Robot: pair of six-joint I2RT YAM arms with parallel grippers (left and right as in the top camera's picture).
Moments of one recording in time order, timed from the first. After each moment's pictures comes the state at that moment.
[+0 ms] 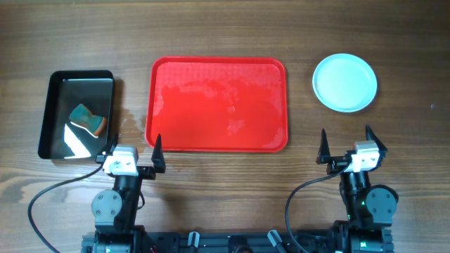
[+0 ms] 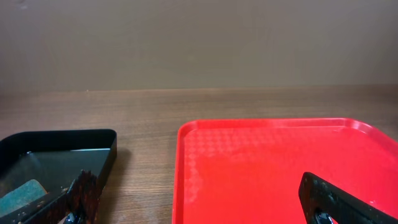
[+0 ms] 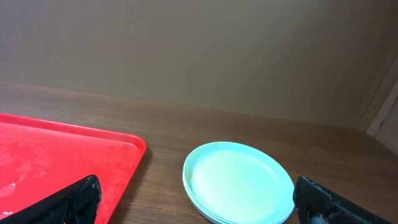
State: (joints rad) left arm -0.02 0.01 0.02 -0.08 0.05 -0.02; right arm -0.08 0.01 0.01 0.00 -0.12 -0.14
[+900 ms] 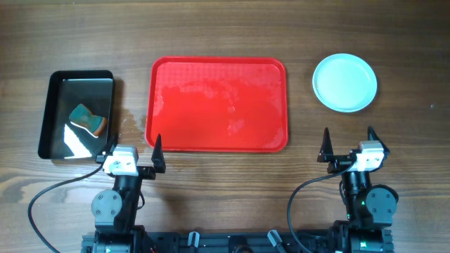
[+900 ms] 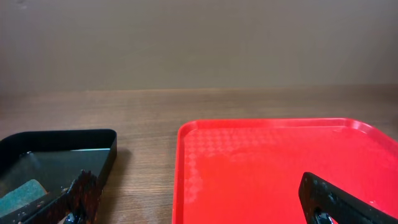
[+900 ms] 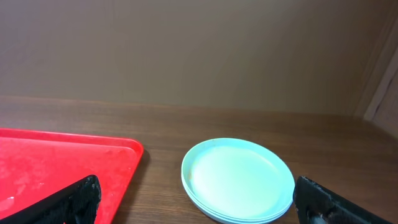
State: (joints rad) left arm -0.02 0.01 0.02 -0.08 0.05 -0.02; right arm -0.08 0.01 0.01 0.00 -0.08 -0.06
